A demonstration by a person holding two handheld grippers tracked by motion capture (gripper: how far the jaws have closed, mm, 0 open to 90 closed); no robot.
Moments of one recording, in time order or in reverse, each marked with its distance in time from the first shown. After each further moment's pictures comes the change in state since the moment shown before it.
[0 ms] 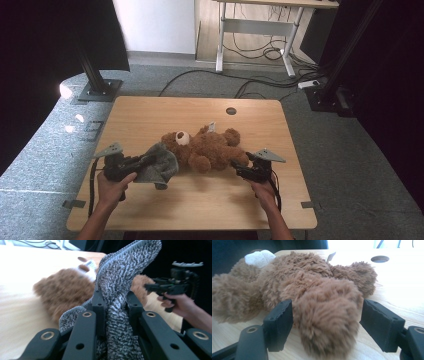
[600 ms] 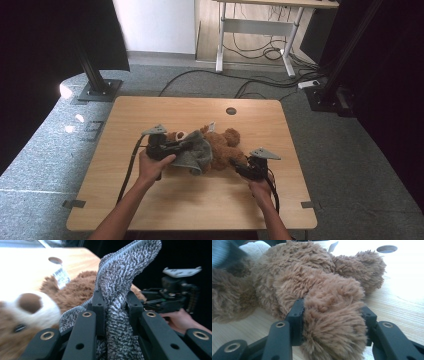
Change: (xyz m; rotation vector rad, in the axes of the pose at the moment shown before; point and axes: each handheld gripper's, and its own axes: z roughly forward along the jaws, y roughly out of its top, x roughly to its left) left arm -0.016 0.032 0.116 0.102 -0.088 0.025; right arm -0.001 -0.004 0.014 0.051 0.010 0.017
